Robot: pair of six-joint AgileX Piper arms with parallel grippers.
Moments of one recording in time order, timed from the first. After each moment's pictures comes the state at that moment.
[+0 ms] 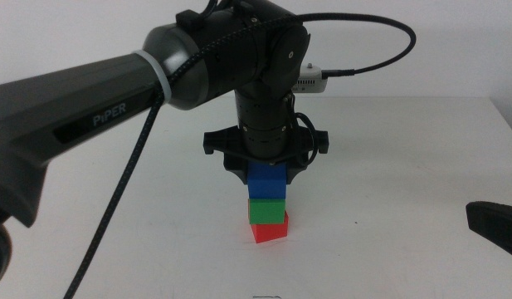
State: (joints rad) left arm -0.73 1.94 -1.76 0.08 1.24 -0.68; right arm 0.74 0.65 -0.84 -0.10 0.76 0.07
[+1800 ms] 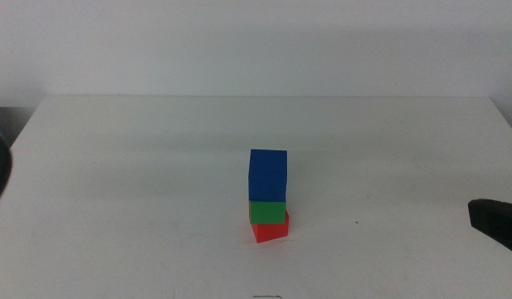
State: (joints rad) left arm -0.12 0.52 -0.73 0.13 0.79 -0.06; right arm 0.74 0.65 -0.84 -0.12 0.76 0.07
